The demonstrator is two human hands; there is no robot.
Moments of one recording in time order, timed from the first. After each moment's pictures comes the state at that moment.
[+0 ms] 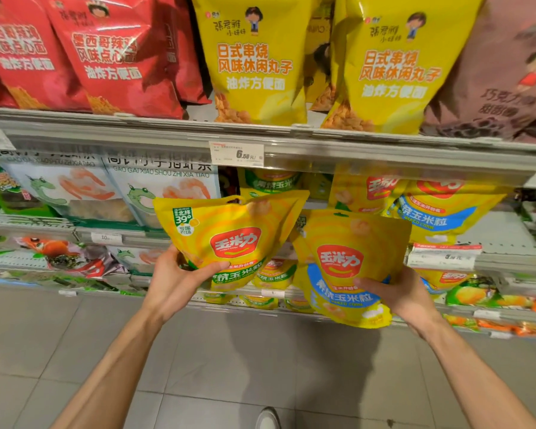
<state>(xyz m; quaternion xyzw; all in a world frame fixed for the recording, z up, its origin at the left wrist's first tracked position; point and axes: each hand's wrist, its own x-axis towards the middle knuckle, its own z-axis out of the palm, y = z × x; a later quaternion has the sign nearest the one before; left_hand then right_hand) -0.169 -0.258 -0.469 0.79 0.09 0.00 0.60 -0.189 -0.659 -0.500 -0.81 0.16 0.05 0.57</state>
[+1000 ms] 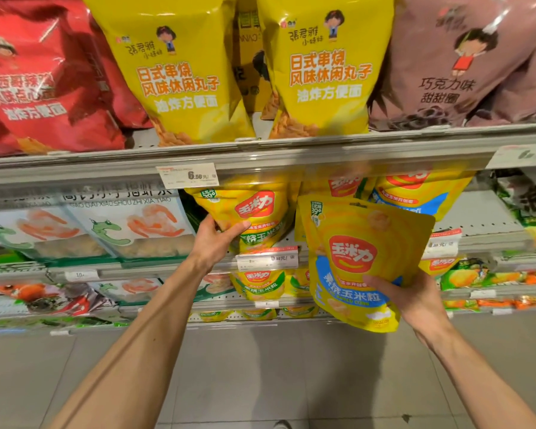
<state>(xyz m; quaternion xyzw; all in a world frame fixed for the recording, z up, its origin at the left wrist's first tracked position) -0.043 -0.352 -0.486 0.79 0.04 -0.08 0.60 -0.205 -0.694 -0.514 -0.74 0.21 -0.07 0.63</state>
